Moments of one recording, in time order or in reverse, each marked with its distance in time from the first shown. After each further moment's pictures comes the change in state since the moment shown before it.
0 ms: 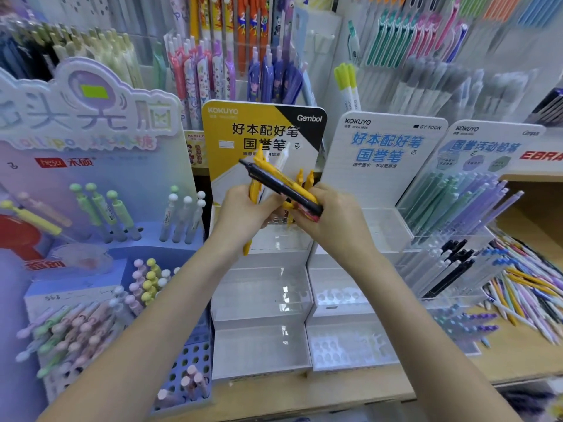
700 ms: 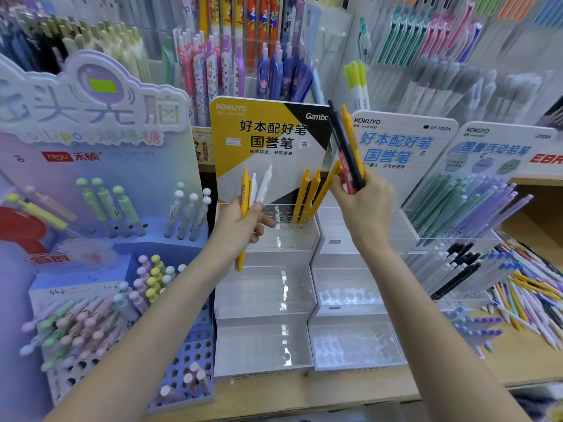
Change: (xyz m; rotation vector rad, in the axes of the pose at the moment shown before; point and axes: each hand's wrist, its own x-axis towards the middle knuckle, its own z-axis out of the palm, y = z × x) left_hand 0.000 -0.035 -0.014 -0.102 -0.061 -0.087; right_hand 0.020 0.026 0.001 0.190 0.352 0.289
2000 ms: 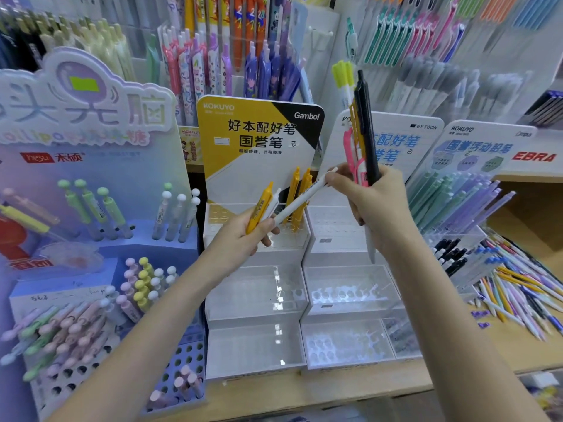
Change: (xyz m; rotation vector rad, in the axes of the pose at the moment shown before) left_hand -0.008 -0.011 0.003 0.180 -0.236 0.182; right_hand -0.003 -0.033 -0.049 0.400 -0.255 0.323
